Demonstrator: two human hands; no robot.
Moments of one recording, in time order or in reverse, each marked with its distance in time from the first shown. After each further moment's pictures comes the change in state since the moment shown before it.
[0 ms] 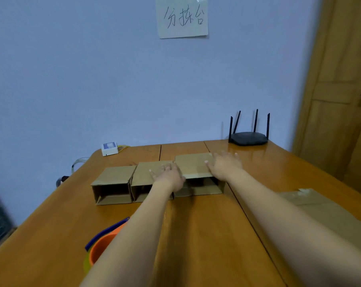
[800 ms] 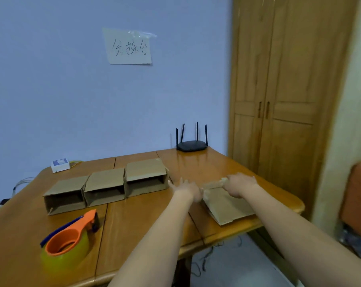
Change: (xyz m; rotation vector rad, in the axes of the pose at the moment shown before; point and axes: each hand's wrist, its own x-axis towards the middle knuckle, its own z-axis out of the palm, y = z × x) left_hand -0.162 0.205 0.012 0.079 -0.168 0.313; right_hand -0.212 0.178 -0.076 -0.135 -0.200 0.355
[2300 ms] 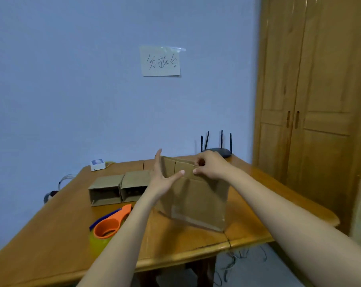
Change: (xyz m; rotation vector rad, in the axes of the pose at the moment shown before) left_hand -0.097 -0.146 -0.035 -1.055 0.669 0.123; right_hand -0.055 -0.146 -0.091 0.521 0.196 -0.563
